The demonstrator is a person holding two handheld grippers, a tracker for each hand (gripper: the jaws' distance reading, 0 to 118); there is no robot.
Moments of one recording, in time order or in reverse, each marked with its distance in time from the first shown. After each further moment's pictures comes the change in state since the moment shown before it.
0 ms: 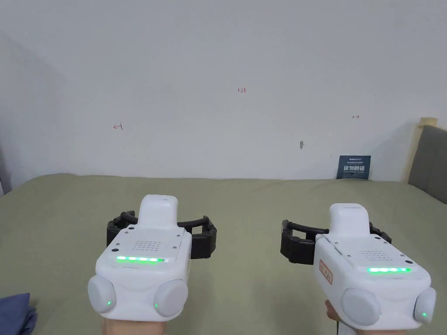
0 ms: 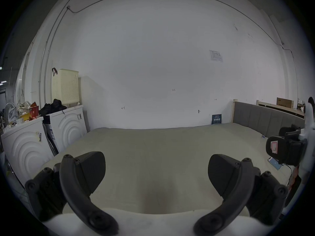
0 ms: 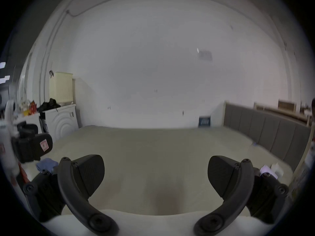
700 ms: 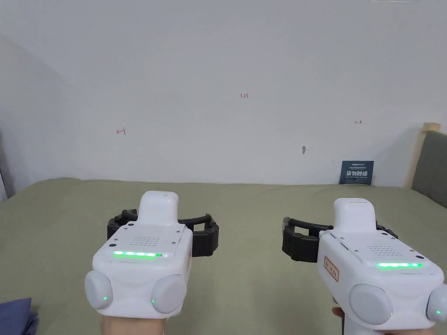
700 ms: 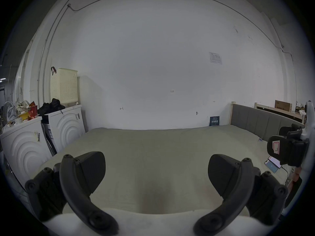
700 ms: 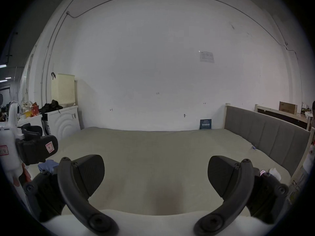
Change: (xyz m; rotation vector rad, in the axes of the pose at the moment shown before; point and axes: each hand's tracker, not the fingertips) left arm -0.001 0.016 0.003 -0.001 -0.020 0.017; right arm -0.004 0.020 0.014 0.033 0.016 0.033
